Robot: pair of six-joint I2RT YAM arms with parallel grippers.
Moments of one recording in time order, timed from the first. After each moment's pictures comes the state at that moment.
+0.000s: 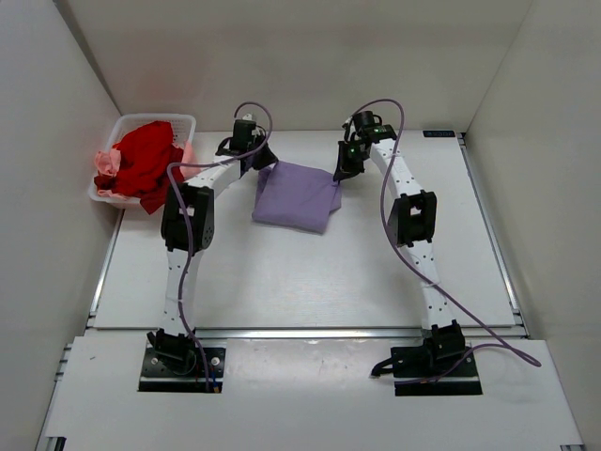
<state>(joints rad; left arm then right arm) -0.27 2.39 1.94 -0.15 0.14 -0.63 0.24 2.79 2.79 -1.07 -0.38 0.23</state>
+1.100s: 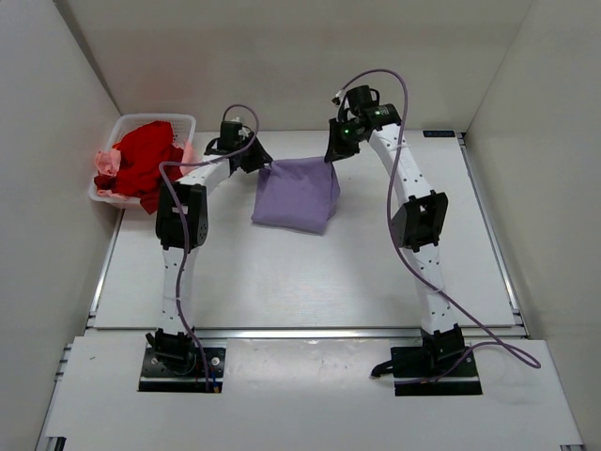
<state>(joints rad) -0.19 2.40 1.94 -0.17 0.23 -0.64 0.32 2.52 2.73 -1.13 -0.35 0.21</state>
